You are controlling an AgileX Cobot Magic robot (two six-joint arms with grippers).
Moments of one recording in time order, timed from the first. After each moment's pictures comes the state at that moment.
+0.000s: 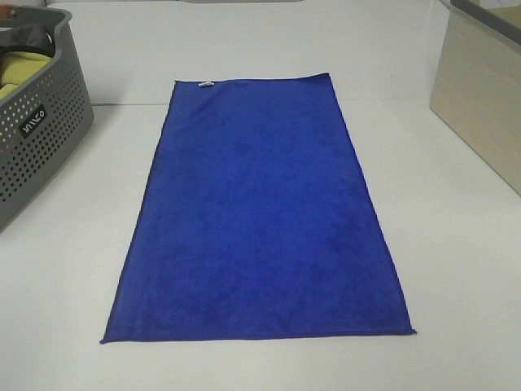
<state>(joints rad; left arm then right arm) 0.05 0.00 -0.50 -0.09 1.05 0.23 -0.01 0.00 -0.50 0.15 1.07 -0.12</state>
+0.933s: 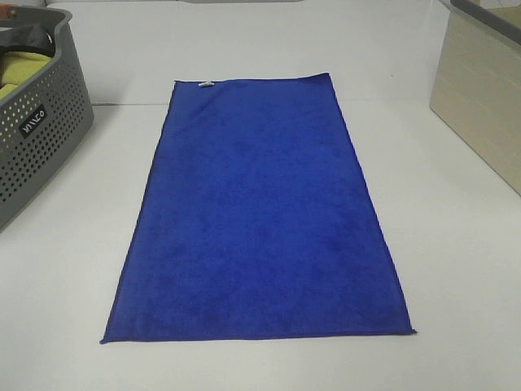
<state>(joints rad) 0.05 0.00 -0.50 -0.09 1.05 0.23 -0.01 0.00 -0.50 0.15 1.07 -0.12</state>
